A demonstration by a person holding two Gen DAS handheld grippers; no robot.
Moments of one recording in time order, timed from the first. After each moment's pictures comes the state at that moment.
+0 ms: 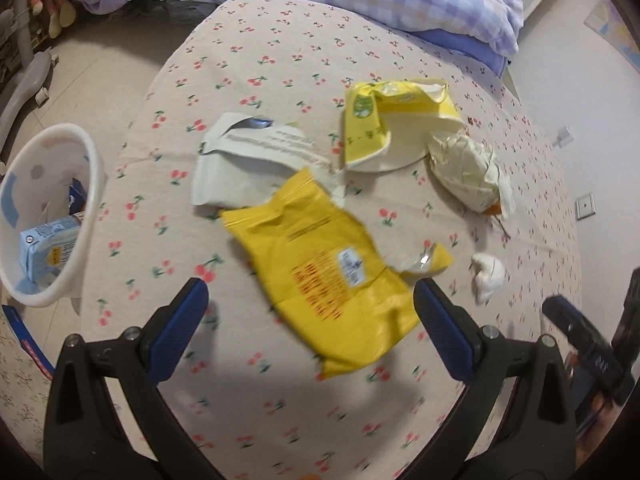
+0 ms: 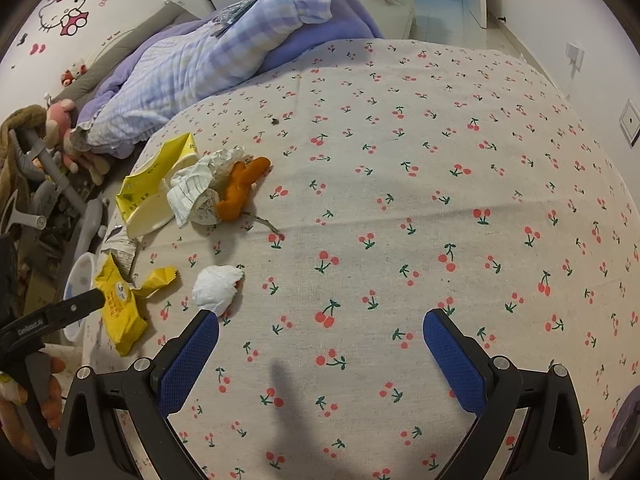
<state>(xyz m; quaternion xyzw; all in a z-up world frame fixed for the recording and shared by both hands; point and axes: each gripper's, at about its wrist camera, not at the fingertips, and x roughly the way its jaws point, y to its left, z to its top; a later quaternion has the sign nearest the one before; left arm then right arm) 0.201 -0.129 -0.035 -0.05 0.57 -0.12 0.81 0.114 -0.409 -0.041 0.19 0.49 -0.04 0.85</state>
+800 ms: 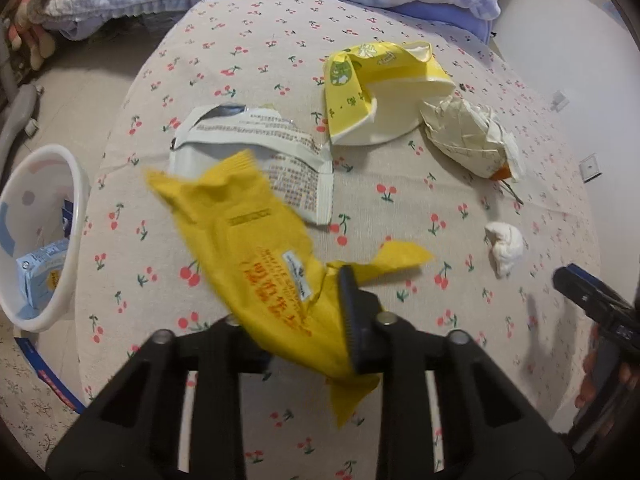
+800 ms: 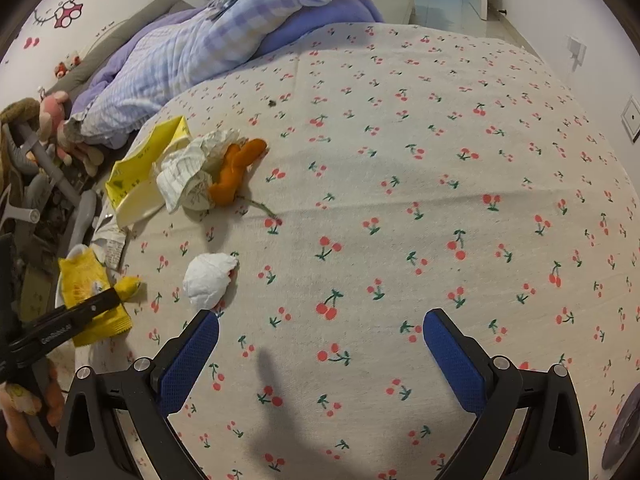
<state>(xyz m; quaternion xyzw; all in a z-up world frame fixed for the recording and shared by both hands) 0.195 -0.129 -0.050 0.00 0.57 -0.16 0.80 0.120 -0.400 -0.052 0.19 0.52 -0.04 0.83</state>
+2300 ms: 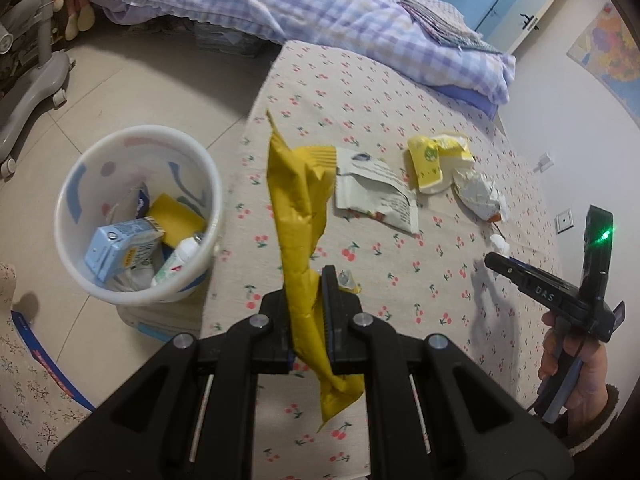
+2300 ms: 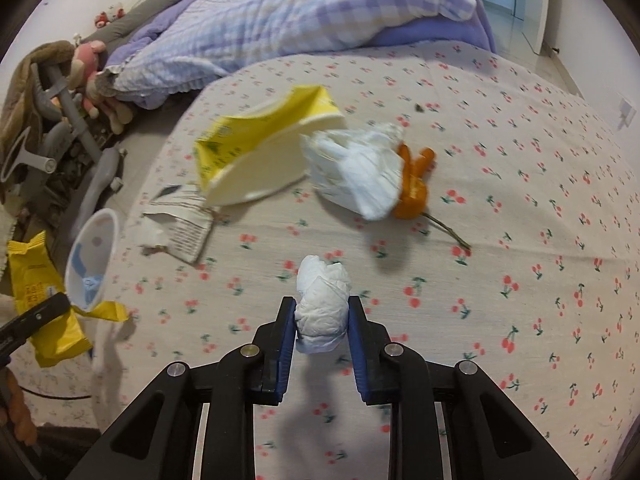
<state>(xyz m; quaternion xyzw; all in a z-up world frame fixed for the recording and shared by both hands) 0.170 0.001 -0.003 -0.09 0.52 -0.15 0.83 0.178 -0.284 -0.034 0.12 0.52 0.01 0.84</state>
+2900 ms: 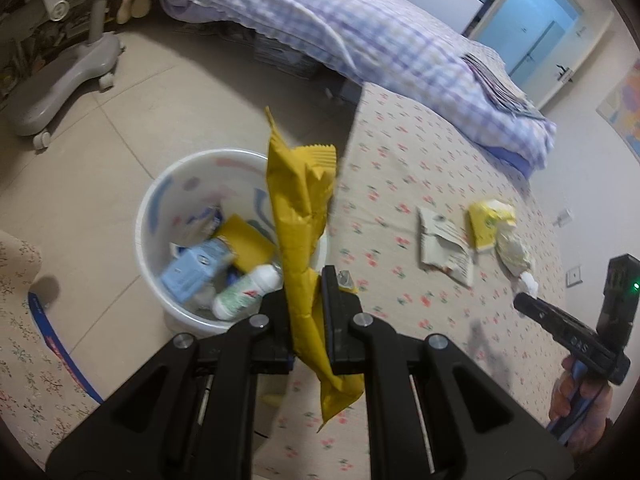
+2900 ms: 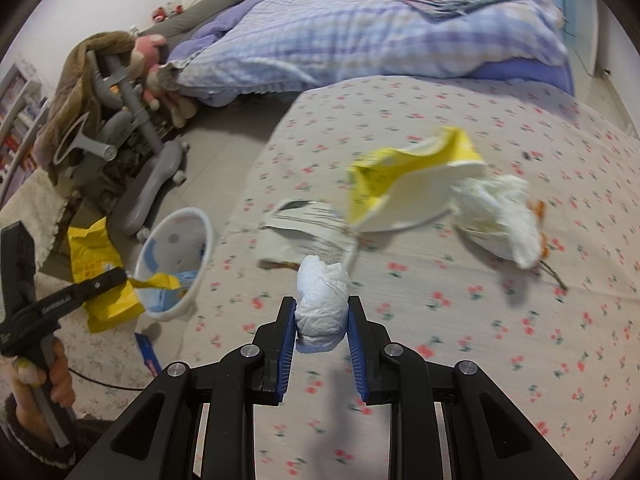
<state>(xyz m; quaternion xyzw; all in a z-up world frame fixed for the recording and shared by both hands) 0.192 0.085 0.001 -0.14 0.50 -0.08 0.85 0.196 -0.208 0.003 0.13 0.50 0.12 0.85</state>
